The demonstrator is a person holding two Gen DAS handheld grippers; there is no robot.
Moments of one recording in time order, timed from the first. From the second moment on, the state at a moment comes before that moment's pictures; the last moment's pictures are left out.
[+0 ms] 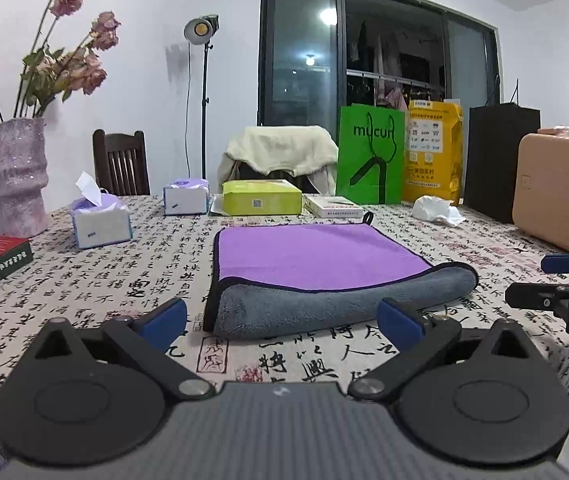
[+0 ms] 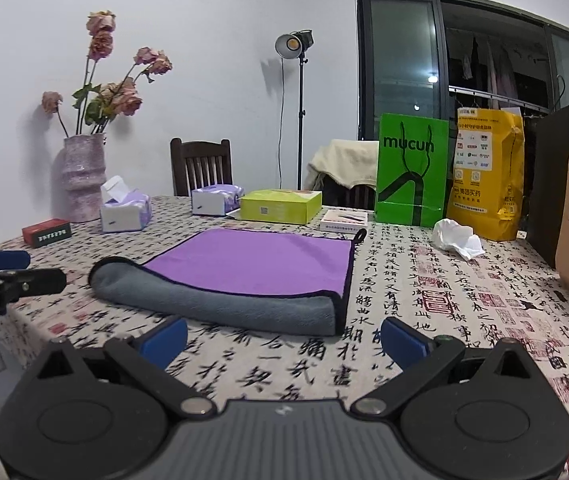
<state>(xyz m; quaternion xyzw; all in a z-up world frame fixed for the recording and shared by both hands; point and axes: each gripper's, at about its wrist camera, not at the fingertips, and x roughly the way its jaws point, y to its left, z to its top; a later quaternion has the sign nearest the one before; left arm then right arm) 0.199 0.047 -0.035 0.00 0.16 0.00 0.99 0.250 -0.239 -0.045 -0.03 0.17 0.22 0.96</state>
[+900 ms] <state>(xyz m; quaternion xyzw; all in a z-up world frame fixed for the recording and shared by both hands) 0.299 0.076 -0.046 0.00 0.25 0.01 0.97 0.372 -0.227 -0.059 -0.02 0.27 0.28 0.92</state>
